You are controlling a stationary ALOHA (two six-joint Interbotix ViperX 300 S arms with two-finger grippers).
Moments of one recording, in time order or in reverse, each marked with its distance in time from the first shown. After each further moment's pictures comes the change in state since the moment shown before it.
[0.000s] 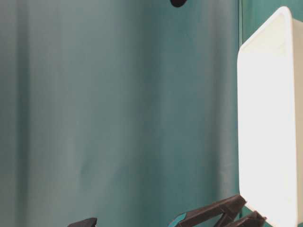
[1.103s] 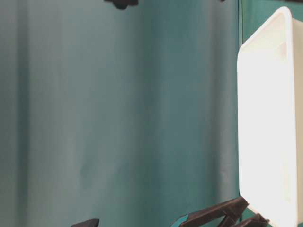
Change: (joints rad) left arm 0.000 0.000 0.006 0.000 0.000 0.000; right arm -0.055 -0.147 -0.021 -0.018 0.037 0.114
